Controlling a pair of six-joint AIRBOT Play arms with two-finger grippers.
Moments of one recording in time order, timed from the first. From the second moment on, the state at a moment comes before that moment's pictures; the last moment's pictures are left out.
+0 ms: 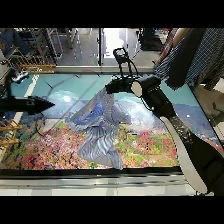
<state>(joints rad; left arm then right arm) 0.34 -1.42 1.40 0.40 -1.56 -0.46 0.48 -1.65 1.93 -1.58 0.92 1.60</state>
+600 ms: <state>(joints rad) 0.27 -1.54 1.40 0.44 -1.64 -0.46 0.48 -1.63 1.93 -1.60 0.91 1.51</state>
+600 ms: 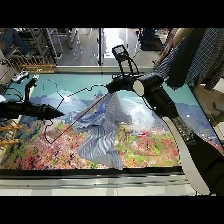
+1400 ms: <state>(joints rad) 0.30 -1.52 1.40 0.41 -1.74 -0.46 0.44 -1.64 1.94 -1.63 0.86 1.54</state>
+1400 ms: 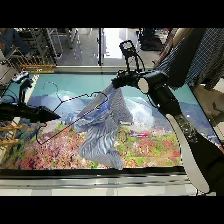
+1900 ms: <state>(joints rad) 0.18 -1.61 1.40 0.35 -1.63 -0.40 0.51 -1.59 1.94 -1.59 0.94 1.41</state>
